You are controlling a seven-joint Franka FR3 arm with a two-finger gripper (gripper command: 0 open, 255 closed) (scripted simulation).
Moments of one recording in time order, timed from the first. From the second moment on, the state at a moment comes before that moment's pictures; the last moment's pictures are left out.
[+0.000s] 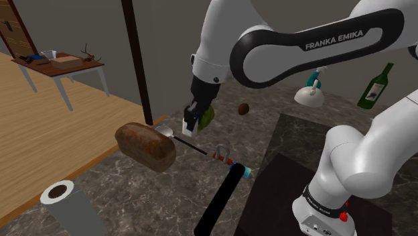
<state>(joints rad) 0.41 -0.42 0.19 -2.29 0.04 2.12 0.25</state>
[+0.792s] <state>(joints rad) 0.43 -0.30 0.29 -2.27 0.02 2.22 0.39</state>
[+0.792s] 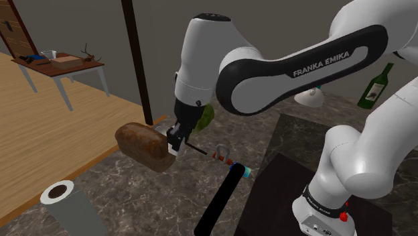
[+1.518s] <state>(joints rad) 0.42 -0.25 0.30 -2.37 0.00 2.37 0.41</state>
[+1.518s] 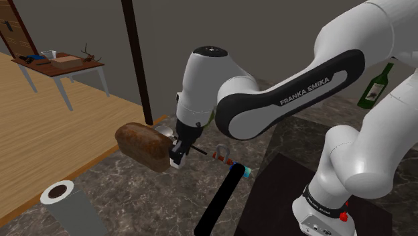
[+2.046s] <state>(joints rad) 0.42 -0.19 0.32 -2.43 -0.03 2.49 0.44</state>
